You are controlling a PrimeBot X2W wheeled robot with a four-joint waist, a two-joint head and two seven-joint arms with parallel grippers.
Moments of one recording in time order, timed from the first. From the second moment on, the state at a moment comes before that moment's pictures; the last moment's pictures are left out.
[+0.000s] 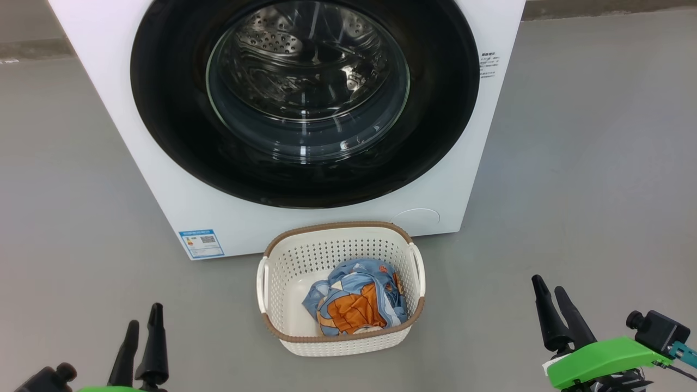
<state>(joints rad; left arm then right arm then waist) -0.01 0.09 -0.03 0.21 -0.91 -0.12 -0.09 -0.08 -0.09 -0.01 0.31 0.85 0.13 -0.09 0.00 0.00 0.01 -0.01</state>
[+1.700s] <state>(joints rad) 0.02 0.12 -0.06 0.19 -0.25 -0.13 -0.24 -0.16 -0.11 0.03 0.33 0.20 0.13 -0.24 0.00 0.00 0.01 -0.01</state>
